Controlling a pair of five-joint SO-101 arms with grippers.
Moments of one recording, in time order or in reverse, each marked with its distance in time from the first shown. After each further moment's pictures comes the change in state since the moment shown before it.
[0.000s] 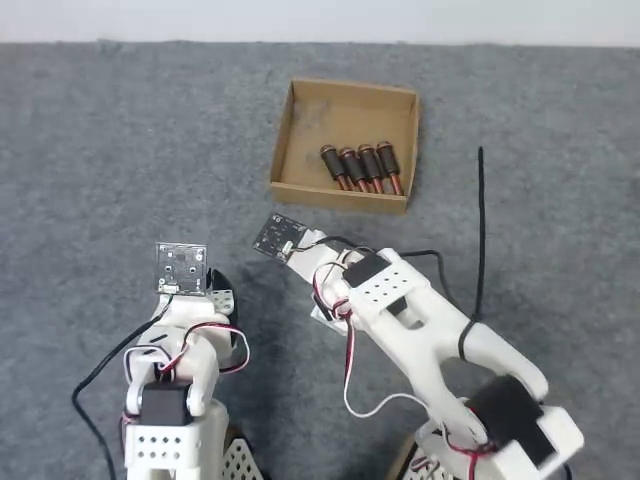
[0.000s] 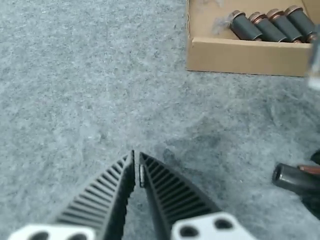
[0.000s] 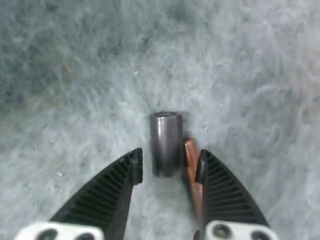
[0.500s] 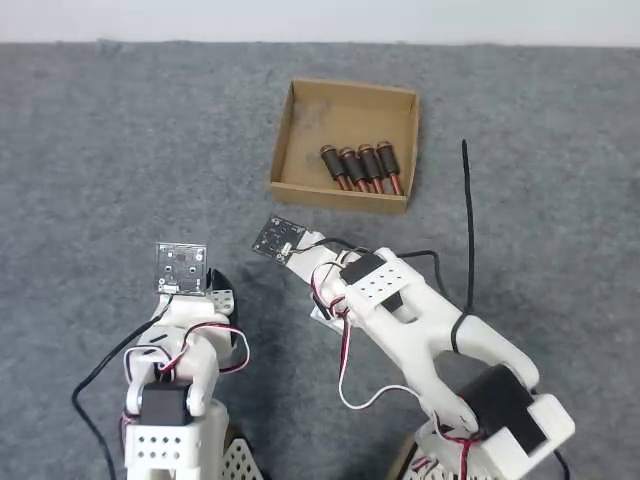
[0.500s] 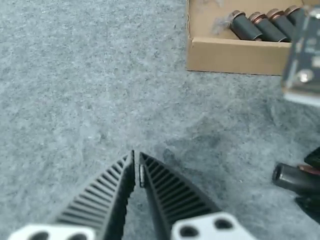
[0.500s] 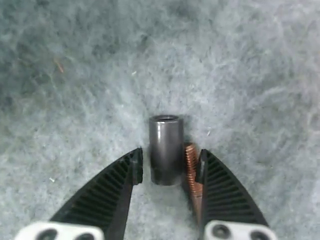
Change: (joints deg) left arm 0.0 0.0 0.0 0.0 0.0; right arm 0.3 3.2 -0.4 -1.3 0.4
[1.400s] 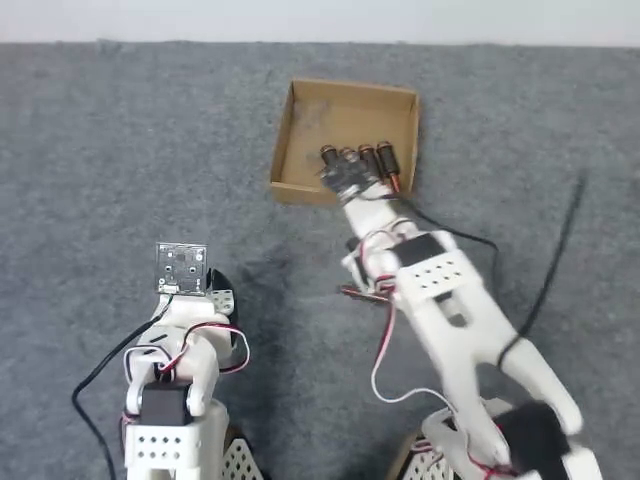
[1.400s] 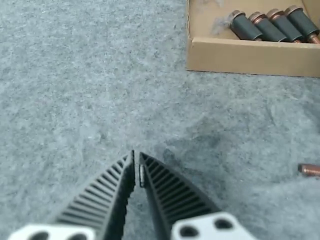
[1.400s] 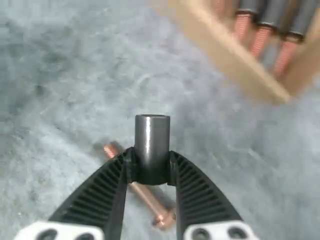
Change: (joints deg) left arm 0.0 0.0 0.0 0.0 0.0; right arm 14.2 -15.2 -0.6 3.6 -12.8
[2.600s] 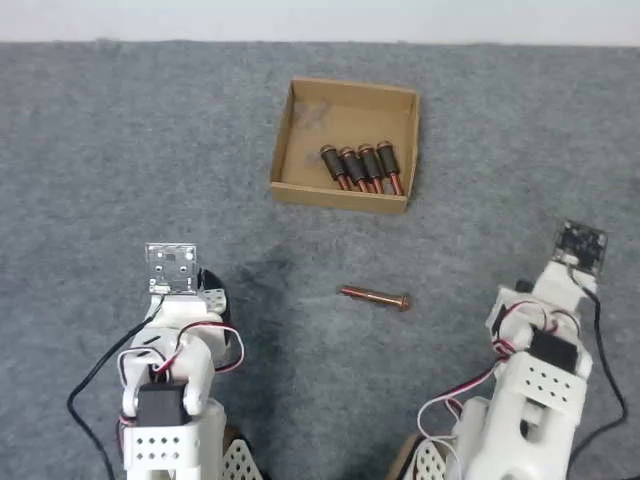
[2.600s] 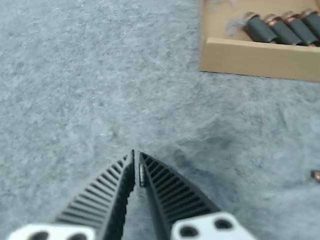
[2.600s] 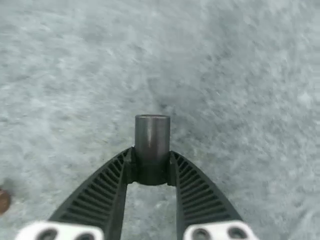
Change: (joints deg) left arm -2.9 0.0 0.0 0.0 -0.2; right arm 47.2 -37.2 34.8 -3.2 -12.5
